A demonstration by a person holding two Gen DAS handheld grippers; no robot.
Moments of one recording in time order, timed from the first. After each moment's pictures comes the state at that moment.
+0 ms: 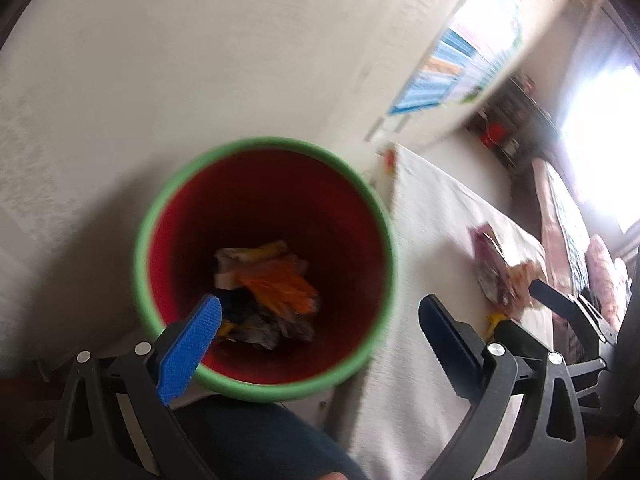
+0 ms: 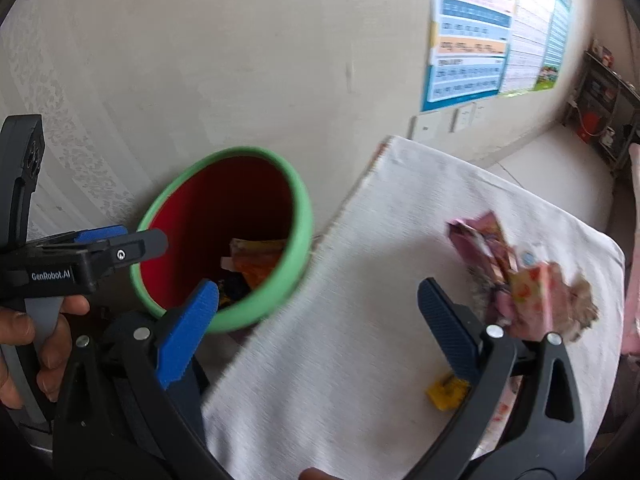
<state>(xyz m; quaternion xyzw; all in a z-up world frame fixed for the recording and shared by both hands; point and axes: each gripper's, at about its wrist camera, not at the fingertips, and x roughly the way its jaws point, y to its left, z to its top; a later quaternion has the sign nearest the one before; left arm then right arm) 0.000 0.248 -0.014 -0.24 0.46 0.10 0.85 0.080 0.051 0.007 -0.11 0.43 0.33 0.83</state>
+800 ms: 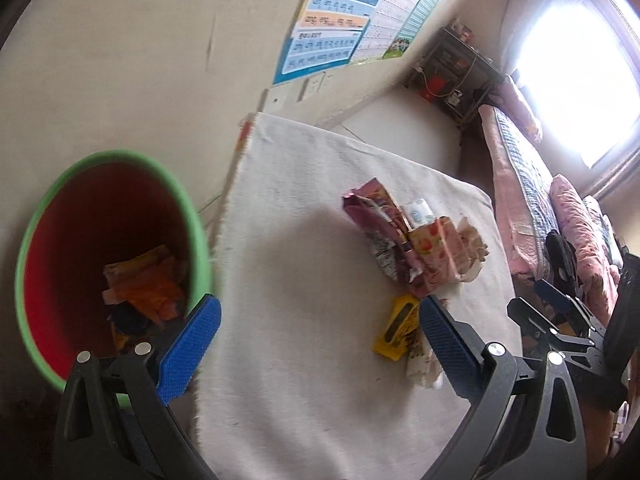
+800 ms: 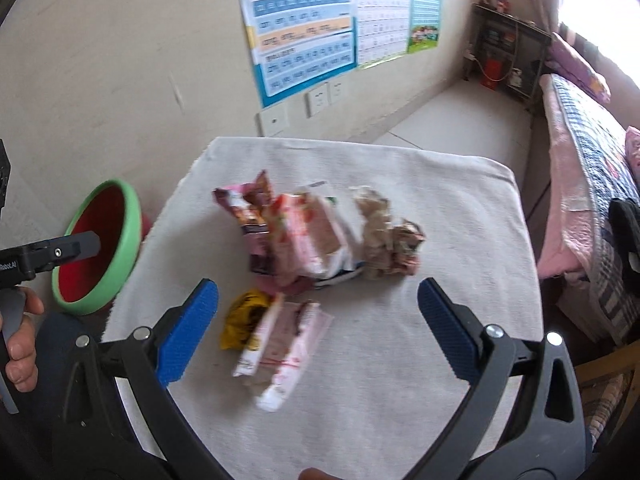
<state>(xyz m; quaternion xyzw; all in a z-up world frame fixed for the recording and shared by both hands) 0.075 0.116 -0.001 -0.20 0.48 -0.01 0.85 0.119 -0.144 0.008 -0.05 0.44 0.18 0.88</state>
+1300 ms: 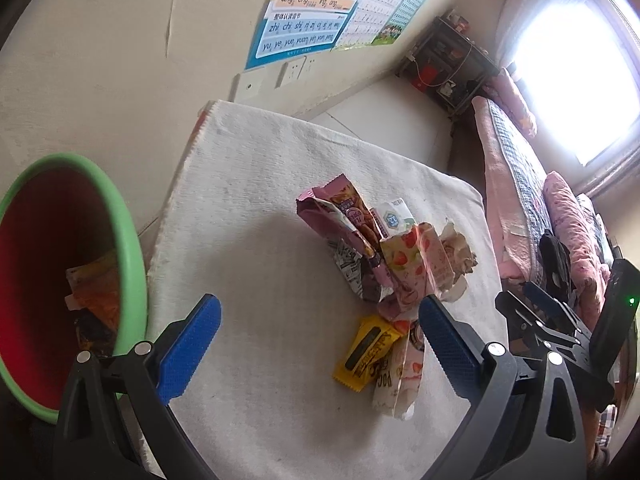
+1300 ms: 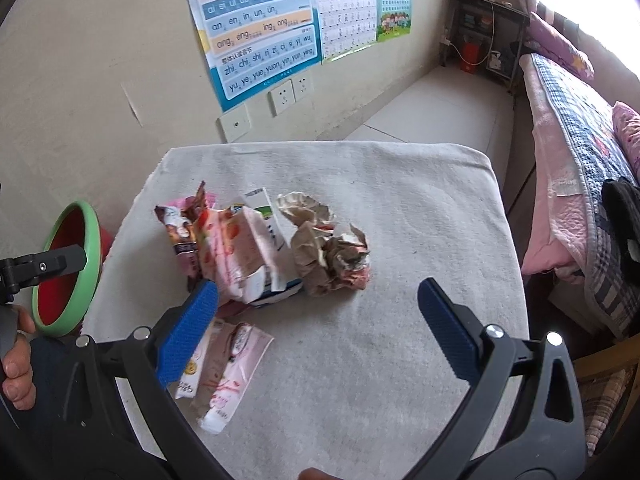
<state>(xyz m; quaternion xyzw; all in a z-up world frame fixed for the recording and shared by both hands) 0.120 0.084 -0.015 -0.21 0.50 -0.03 0.84 0.160 -0.182 -0.012 -0.02 0.45 0.14 0.88</state>
